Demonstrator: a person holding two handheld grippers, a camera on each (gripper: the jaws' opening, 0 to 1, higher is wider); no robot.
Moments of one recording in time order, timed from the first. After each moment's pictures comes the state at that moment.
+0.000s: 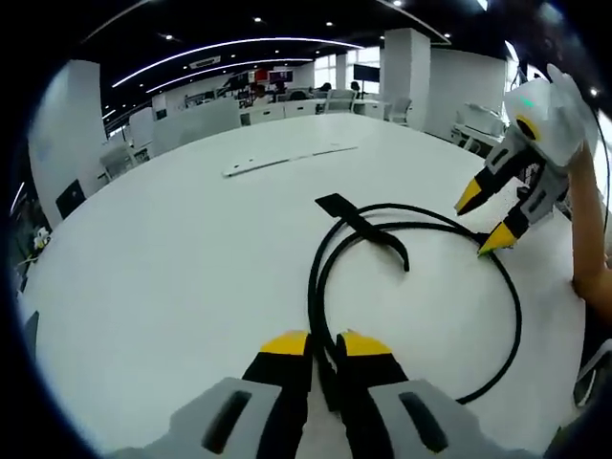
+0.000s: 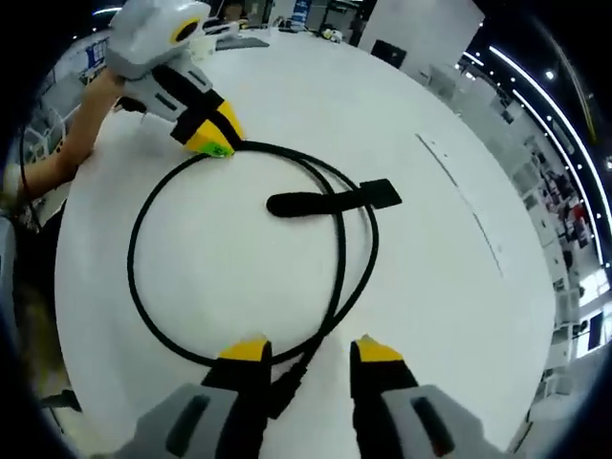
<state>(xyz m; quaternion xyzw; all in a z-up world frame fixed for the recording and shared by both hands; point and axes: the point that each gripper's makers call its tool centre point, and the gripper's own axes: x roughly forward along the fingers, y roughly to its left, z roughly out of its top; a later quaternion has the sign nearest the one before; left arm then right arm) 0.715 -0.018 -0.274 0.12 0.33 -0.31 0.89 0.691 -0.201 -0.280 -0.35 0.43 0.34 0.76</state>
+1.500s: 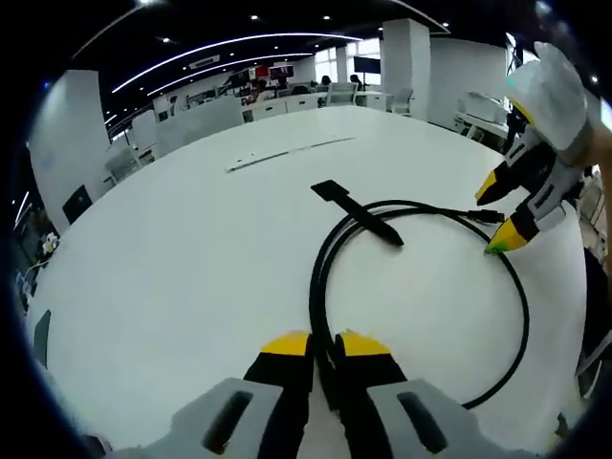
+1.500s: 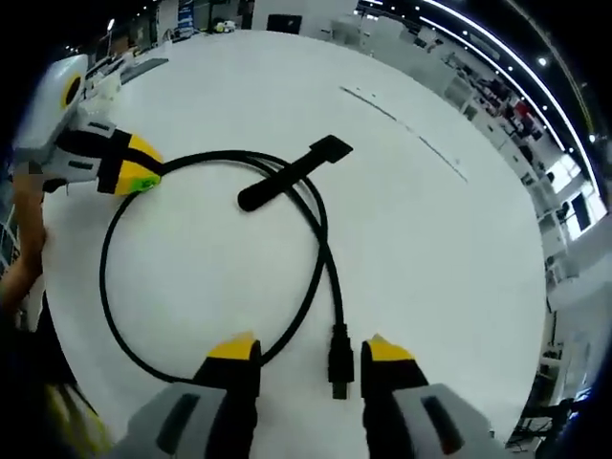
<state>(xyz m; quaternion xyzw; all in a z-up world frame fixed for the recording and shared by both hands) 0.698 -0.010 -0.274 0.16 0.32 -0.30 0.88 0.645 -0.207 -0.290 -0.21 0.52 0.19 0.80</state>
